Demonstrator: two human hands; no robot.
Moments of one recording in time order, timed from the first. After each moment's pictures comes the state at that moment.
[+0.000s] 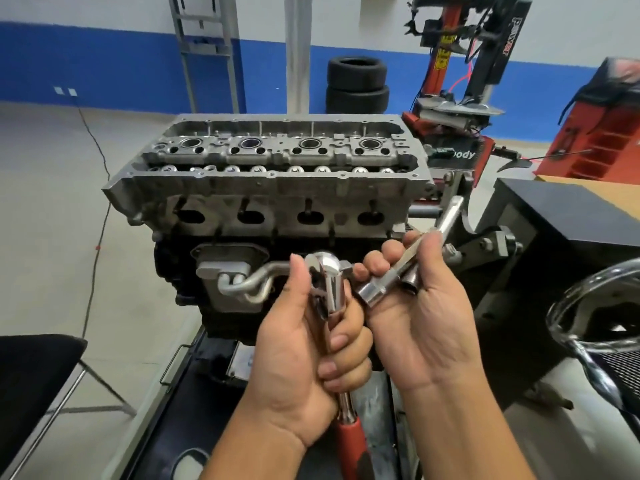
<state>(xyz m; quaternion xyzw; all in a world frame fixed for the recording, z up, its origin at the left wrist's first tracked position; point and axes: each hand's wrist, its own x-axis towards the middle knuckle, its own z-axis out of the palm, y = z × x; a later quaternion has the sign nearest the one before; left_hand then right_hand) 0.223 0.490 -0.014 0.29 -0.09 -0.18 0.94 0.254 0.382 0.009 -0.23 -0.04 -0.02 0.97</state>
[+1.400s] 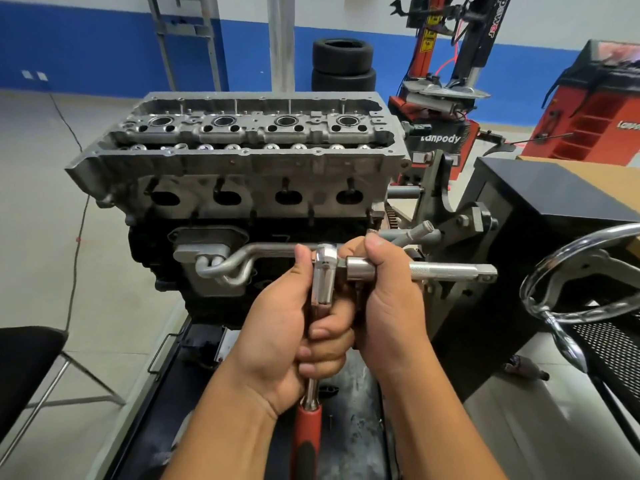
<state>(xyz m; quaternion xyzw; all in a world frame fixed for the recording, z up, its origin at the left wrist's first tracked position) 0.227 0.488 -0.020 0.40 -0.09 -0.25 0.88 0.252 0.374 -0.020 -0.54 -0.03 -0.07 0.84</state>
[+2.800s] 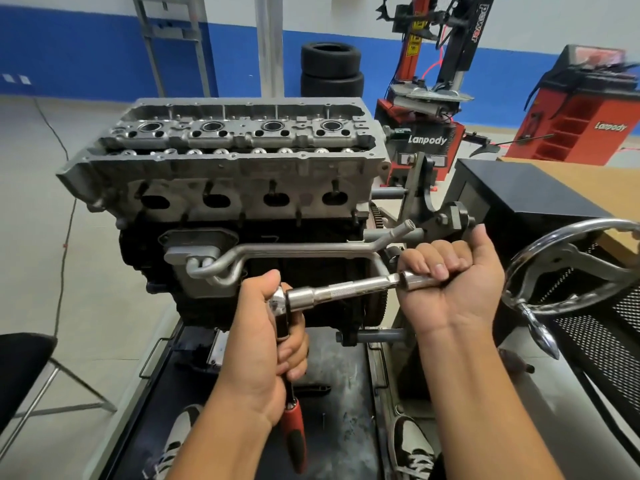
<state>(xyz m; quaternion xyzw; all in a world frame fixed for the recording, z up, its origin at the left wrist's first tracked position) 0.218 0.488 -0.050 0.48 0.04 -0.06 0.87 0.262 0.301 -0.001 -0.15 0.05 -0.11 0.98</state>
